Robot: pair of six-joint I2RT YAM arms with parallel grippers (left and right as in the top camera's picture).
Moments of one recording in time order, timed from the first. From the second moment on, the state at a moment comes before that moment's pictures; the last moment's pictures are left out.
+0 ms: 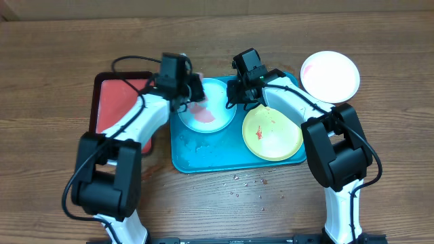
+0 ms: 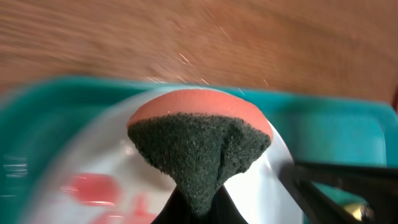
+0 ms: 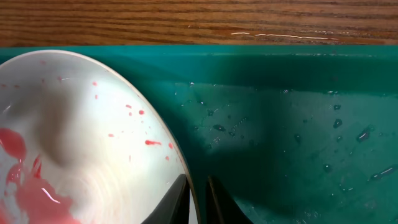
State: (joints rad) left arm -0.27 1.90 1.21 -0.23 0.18 -0.53; right arm 0.45 2.17 1.54 -0.47 -0.14 0.38
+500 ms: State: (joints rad) left arm -0.33 2.02 1.23 -0.22 0.11 -0.54; right arm 0.45 2.17 1.54 -0.47 -0.13 0.38
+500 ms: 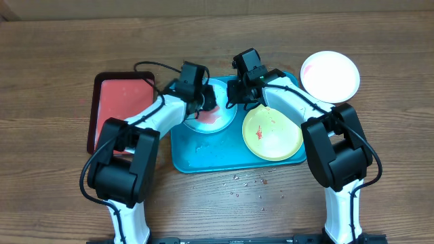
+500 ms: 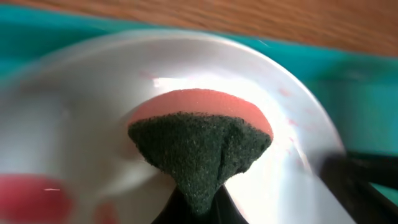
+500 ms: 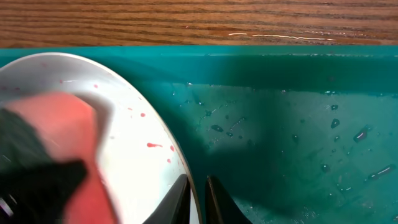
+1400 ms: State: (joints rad) left arm -0.06 1.52 1.28 -0.43 -0.08 -0.51; right arm 0.49 2.16 1.54 -0.48 -0.10 0.29
